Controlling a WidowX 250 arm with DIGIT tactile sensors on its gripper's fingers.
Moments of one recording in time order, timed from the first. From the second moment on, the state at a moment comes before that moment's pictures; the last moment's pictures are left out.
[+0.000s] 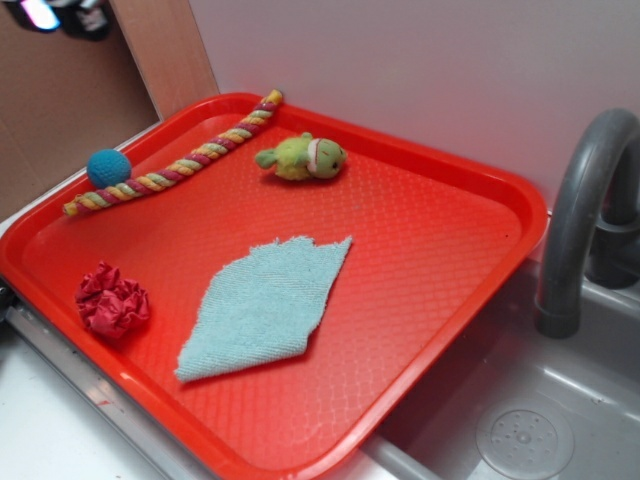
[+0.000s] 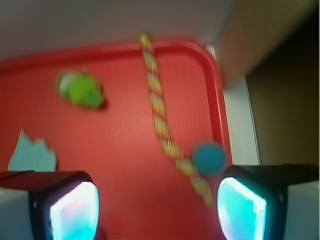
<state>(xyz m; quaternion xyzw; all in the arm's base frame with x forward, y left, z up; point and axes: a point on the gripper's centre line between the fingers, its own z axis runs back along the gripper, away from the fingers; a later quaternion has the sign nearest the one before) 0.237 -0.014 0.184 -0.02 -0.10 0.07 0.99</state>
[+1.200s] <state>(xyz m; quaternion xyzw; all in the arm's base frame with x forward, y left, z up) 0.294 -0.021 0.028 0.01 0.01 0.07 1.00</state>
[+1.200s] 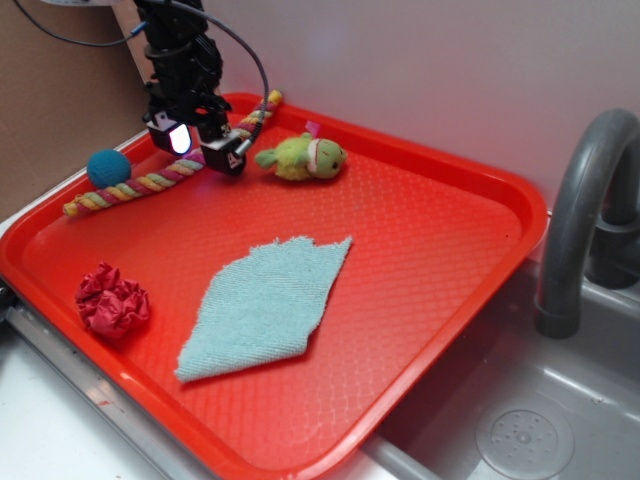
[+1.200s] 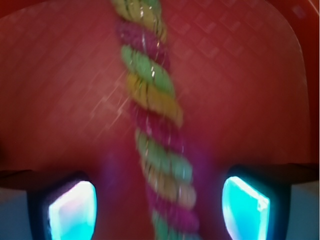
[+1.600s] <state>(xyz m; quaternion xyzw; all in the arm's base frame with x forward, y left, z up) 0.301 -0.021 0.025 0.02 0.01 0.07 1.00</state>
